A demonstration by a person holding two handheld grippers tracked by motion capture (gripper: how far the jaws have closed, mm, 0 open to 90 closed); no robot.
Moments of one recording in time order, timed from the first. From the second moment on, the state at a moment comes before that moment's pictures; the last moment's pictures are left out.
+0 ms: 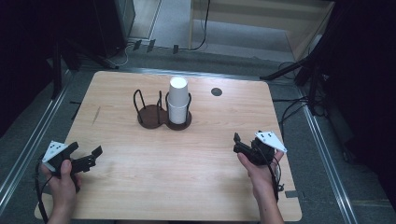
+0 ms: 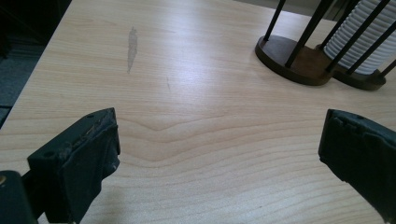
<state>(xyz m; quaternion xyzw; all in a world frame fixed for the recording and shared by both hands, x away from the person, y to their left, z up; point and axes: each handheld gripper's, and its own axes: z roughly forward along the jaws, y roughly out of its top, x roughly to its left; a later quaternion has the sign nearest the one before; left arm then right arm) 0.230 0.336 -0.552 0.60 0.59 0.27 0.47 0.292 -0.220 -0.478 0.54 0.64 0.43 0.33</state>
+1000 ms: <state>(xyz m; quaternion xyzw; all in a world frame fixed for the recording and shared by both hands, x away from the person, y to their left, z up) 0.231 0.337 -0.552 0.59 0.59 0.26 0.48 0.335 -0.154 -0.460 0.52 0.66 0.46 0.28</state>
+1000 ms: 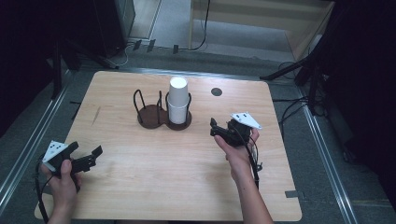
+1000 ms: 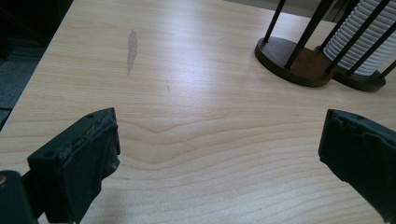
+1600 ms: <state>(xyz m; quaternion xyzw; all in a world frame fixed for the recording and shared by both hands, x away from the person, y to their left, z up) 0.232 0.338 -0.553 0.59 0.60 0.25 0.48 0.352 -0.118 -0.453 0.51 0.67 0.47 0.26</state>
